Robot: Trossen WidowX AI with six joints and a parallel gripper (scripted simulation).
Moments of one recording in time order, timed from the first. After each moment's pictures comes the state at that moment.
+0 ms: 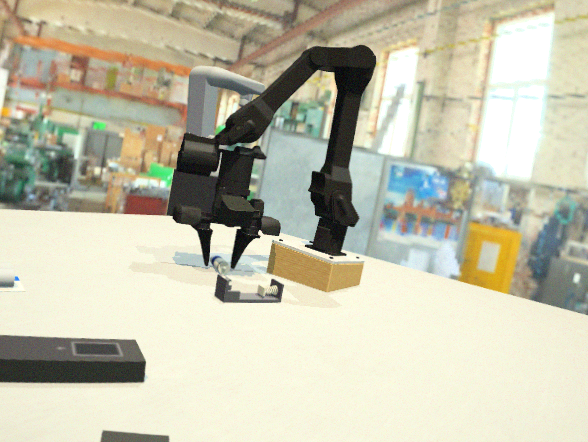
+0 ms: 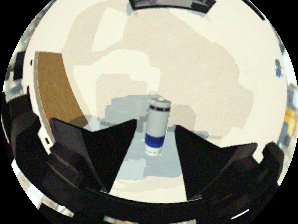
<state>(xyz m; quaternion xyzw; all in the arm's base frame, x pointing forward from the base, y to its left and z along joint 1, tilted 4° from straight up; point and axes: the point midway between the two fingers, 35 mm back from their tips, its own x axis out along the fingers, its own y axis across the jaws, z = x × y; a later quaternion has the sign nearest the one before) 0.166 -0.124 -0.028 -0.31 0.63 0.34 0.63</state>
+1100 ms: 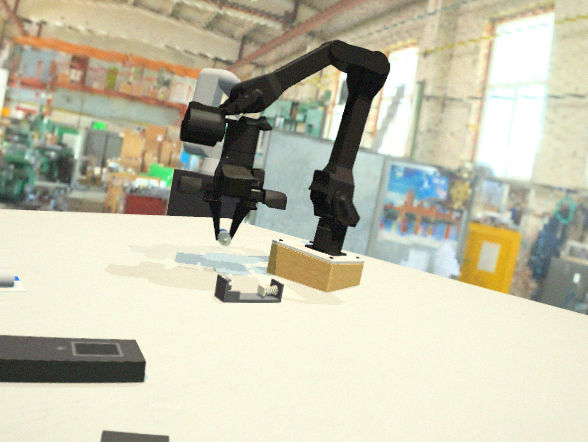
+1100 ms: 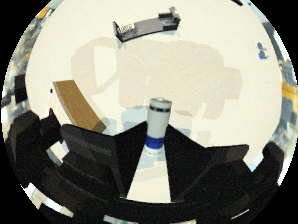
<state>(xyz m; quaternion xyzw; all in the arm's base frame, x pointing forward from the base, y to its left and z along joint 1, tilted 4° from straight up) 0.183 -0.116 0.023 -0.25 0.66 0.29 0.65</state>
